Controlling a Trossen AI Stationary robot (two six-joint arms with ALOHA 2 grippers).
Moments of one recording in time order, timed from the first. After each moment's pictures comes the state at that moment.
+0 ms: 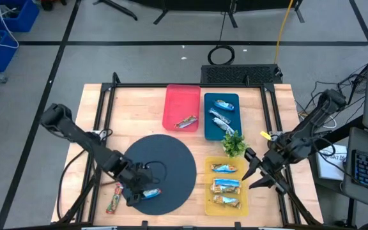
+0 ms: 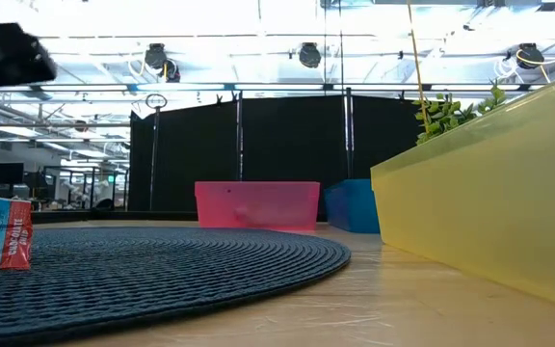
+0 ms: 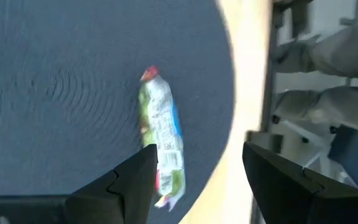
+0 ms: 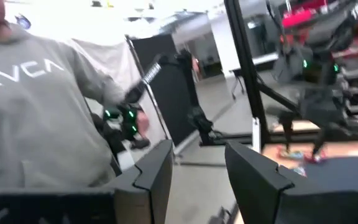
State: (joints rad) left arm -0.62 1.45 0.98 -0.56 0.12 -0.81; right arm 0.79 0.84 0.54 0.45 0.23 0.31
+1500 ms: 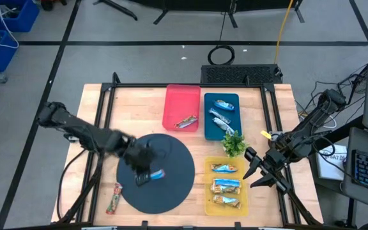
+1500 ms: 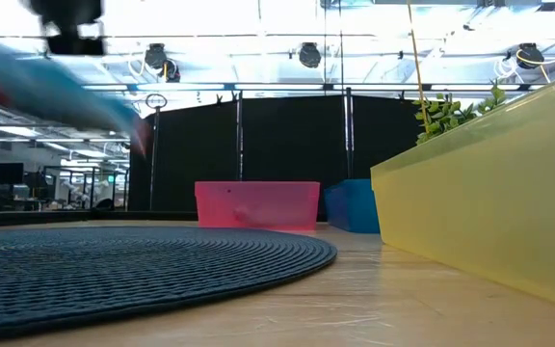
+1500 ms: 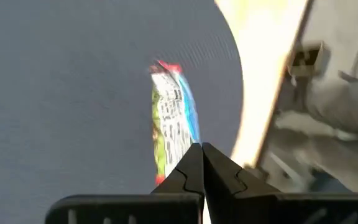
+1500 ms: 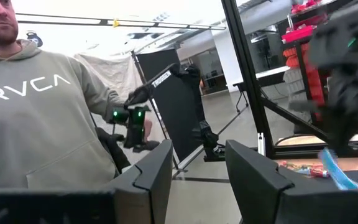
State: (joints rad) left arm -0.41 1.39 1.12 -0.79 0.16 -0.86; right arm 0.79 0.84 0.51 0.54 0.23 0.30
